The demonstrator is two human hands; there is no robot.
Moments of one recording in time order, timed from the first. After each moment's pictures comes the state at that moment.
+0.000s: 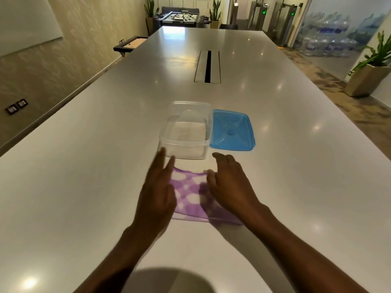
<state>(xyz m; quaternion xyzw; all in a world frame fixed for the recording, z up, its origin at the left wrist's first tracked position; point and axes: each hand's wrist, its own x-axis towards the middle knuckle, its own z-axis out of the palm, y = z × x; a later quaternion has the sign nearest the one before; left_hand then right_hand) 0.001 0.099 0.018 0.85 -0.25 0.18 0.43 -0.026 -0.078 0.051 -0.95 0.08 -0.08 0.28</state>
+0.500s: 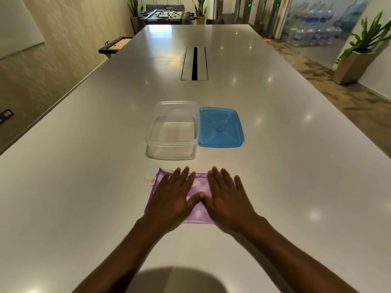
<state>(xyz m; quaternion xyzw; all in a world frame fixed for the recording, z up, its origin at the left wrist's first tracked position) 0.023 0.062 -0.025 0.93 -0.34 -0.03 0.14 -0.046 -0.107 -0.025 -0.99 0.03 0.01 0.12</state>
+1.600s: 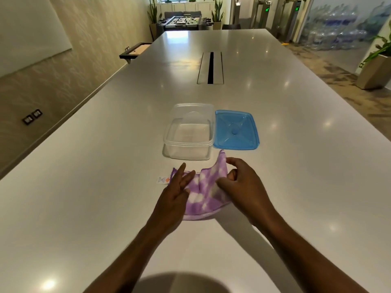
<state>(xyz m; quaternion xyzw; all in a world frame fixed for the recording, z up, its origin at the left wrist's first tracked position) 0.005 0.089 -0.012 0.80 -0.16 -0.10 0.57 -0.043 -0.088 0.051 -0.85 0.16 -0.09 0.50</state>
